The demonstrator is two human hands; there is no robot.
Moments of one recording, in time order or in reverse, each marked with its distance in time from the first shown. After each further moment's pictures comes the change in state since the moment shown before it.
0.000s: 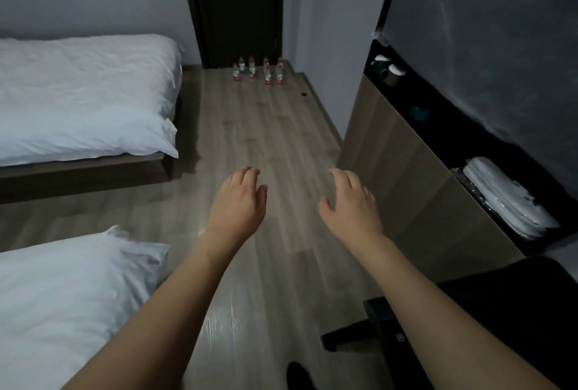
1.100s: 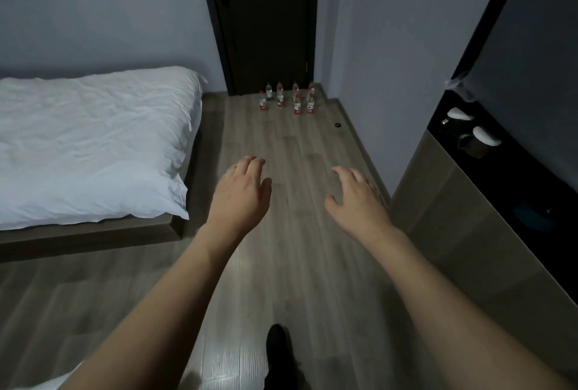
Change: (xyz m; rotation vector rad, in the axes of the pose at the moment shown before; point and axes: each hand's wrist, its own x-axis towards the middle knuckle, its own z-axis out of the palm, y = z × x) left_hand 0.442 -0.102 0.042 0.155 0.048 -0.006; right_hand 0.473 -0.008 0.088 0.150 -0.129 -0.084
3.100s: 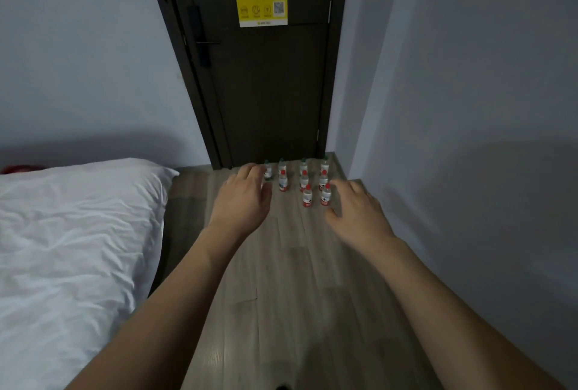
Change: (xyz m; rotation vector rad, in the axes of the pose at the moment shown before) left_hand 0.962 -0.273 0.180 -0.052 -0.011 0.002; right_hand 0.997 -0.009 0.065 -0.018 -0.002 -0.046
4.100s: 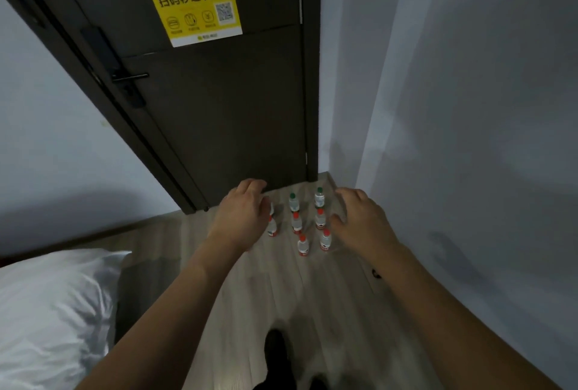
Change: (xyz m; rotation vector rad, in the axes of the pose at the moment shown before) left_hand 0.468 -0.036 0.156 -0.002 -0.223 0.035; right_hand 0.457 0.156 0.018 0.073 -0.058 0.202
